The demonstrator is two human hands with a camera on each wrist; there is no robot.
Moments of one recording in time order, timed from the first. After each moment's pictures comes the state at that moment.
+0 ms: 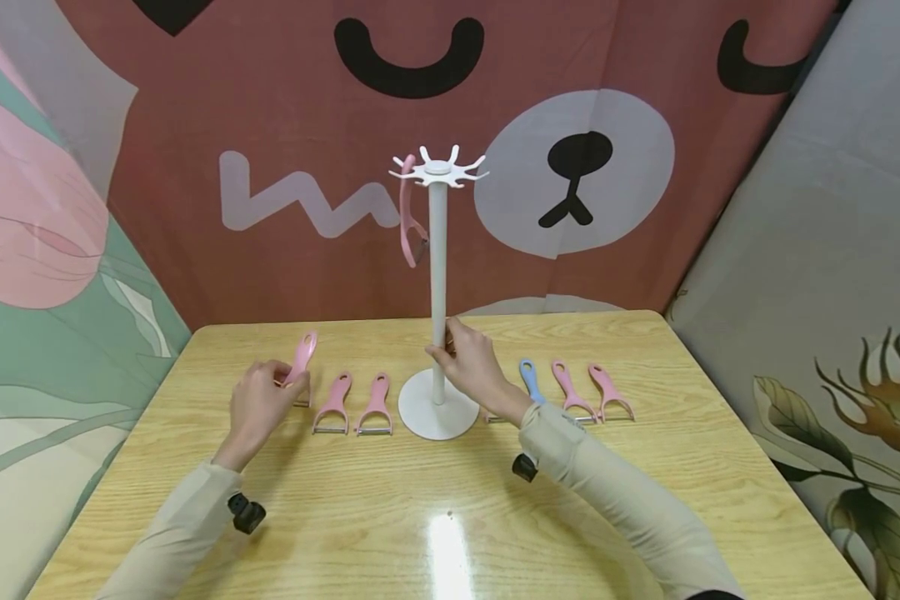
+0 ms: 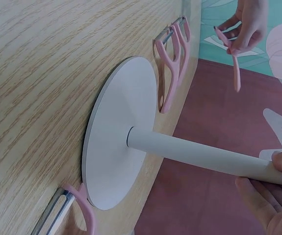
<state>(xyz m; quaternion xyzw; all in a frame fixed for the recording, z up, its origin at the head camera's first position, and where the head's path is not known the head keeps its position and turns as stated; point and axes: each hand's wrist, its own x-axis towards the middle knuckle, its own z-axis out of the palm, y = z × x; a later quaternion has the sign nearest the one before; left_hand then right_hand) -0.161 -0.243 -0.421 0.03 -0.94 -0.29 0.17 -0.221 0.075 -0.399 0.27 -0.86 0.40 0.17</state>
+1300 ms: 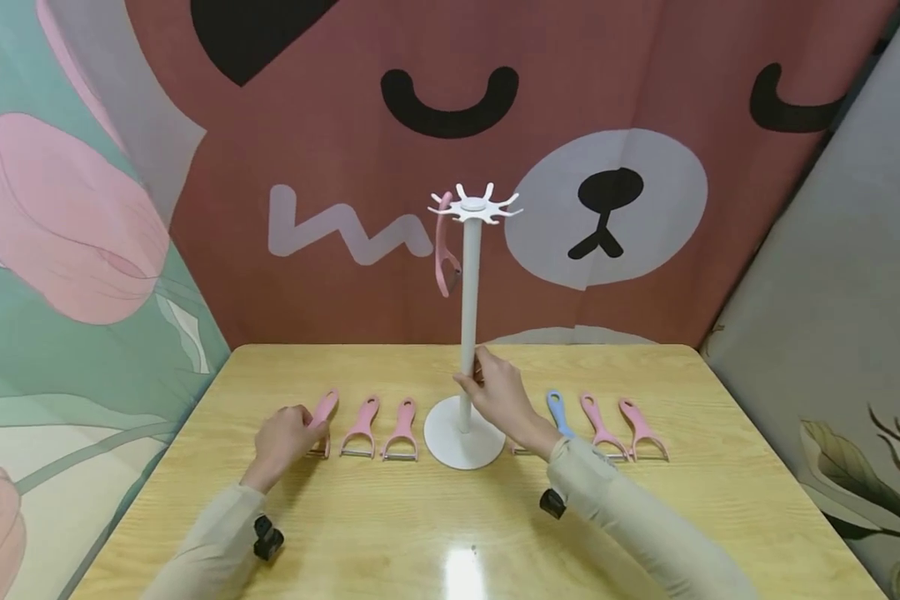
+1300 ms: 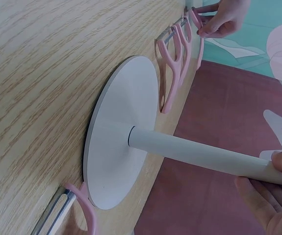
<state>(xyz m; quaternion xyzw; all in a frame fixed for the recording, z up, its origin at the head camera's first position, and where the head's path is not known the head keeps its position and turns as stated) -0.155 -0.266 -0.445 0.09 -0.97 -0.23 0.01 -0.218 0.075 -0.402 0.27 -0.86 0.41 0.16</state>
